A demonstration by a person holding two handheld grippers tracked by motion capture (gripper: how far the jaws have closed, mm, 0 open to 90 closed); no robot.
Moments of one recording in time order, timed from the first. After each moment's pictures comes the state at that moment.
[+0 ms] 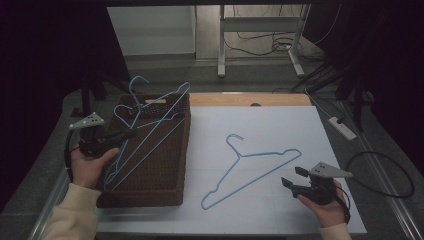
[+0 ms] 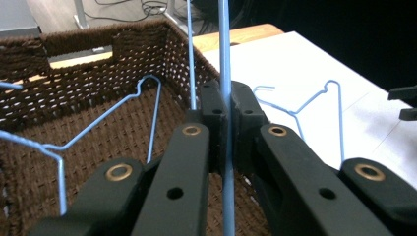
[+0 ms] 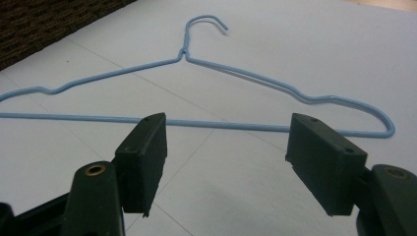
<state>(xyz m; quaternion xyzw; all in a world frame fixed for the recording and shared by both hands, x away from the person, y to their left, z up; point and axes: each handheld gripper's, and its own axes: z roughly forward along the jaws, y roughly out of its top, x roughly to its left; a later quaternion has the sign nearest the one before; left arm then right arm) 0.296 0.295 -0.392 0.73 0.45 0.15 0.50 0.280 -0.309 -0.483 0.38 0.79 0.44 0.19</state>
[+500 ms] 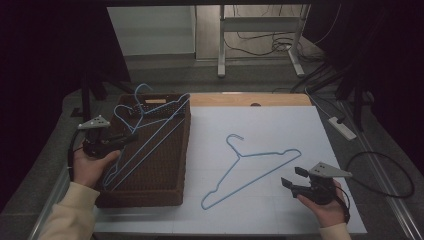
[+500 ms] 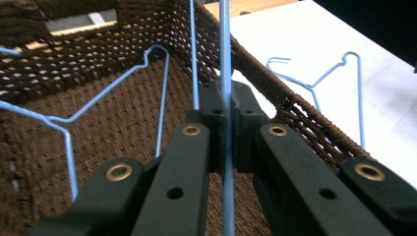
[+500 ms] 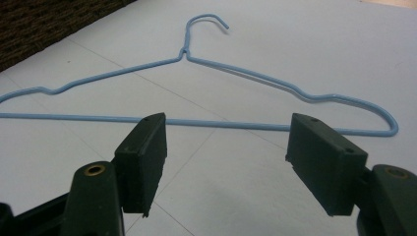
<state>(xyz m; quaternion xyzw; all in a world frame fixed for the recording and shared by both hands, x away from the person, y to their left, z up) 0.306 0.296 -0.409 0.75 0.46 0.13 0.46 0.280 -0.309 -0.484 0.39 0.79 0.44 0.19</state>
